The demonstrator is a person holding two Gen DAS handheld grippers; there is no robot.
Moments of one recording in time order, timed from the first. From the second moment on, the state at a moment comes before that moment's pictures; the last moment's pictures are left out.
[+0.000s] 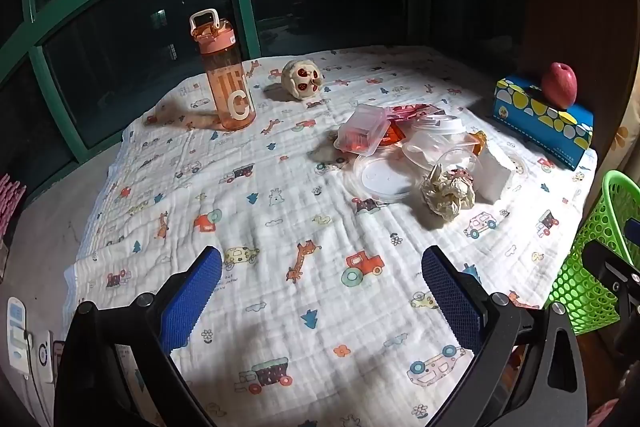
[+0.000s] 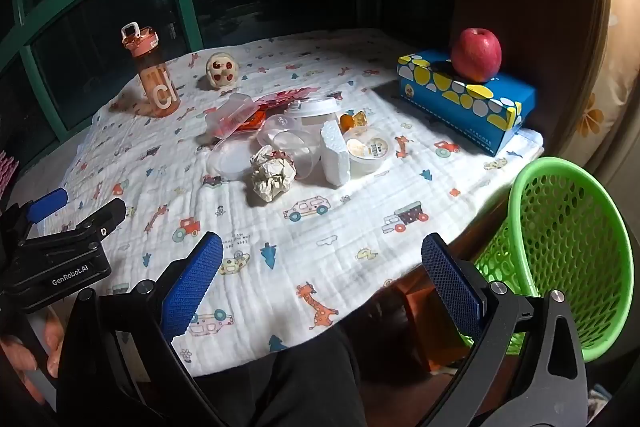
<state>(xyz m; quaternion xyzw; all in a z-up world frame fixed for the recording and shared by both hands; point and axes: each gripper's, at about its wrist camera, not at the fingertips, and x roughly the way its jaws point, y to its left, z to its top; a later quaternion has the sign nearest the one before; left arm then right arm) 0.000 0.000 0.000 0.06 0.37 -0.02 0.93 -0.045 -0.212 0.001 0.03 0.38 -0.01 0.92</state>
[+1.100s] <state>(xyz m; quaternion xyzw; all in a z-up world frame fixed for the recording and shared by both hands) 0.005 0.009 0.005 0.05 0.37 -0.02 0.93 -0.044 -0.212 0.007 0.03 0.37 -0.01 0.93</state>
